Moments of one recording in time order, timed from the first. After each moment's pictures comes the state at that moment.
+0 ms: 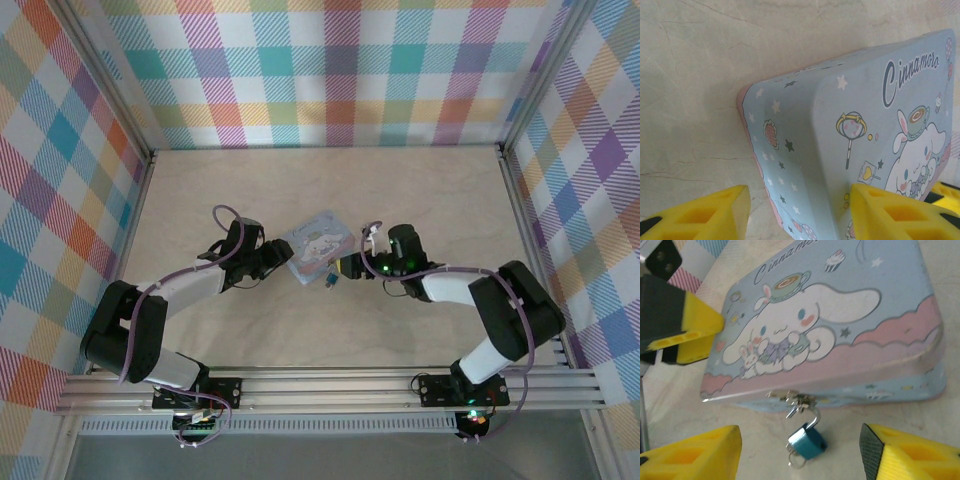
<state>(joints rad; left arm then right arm) -0.41 1.45 0.71 -0.09 0.23 -0.95 0.51 1.55 0.57 0.43 -0.54 0.39</state>
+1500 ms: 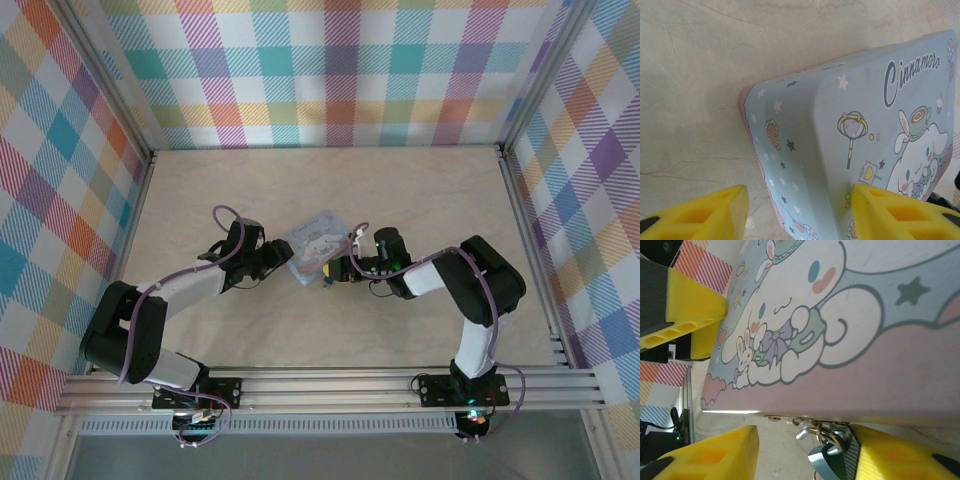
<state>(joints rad) -0.42 1.45 0.70 -0.09 0.22 -0.95 0.55 1.84 0.64 0.66 -0.71 0.57</state>
